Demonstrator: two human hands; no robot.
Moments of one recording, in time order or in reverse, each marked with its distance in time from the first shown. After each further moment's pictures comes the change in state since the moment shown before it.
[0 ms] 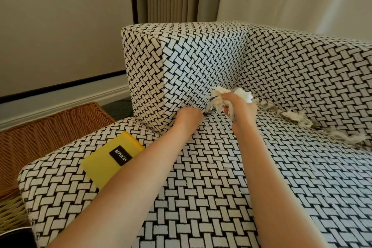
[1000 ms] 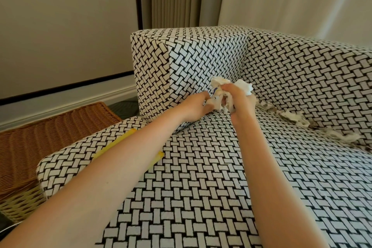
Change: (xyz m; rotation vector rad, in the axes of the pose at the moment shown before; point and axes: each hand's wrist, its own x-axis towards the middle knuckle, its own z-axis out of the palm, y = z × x) left_hand -0.026 -0.027 -0.037 -1.018 0.072 0.031; right_hand -0.026 -0.029 0.015 0.100 -0.047 0.011
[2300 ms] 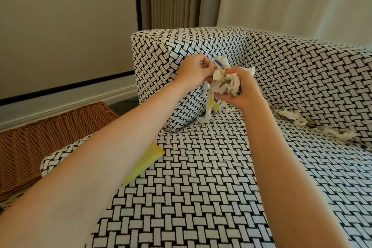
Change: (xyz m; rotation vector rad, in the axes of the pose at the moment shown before) left_hand 0.015 0.025 -0.046 -0.571 0.355 0.075; right_hand 0.018 -0.033 0.005 0.045 -0.353 0.279
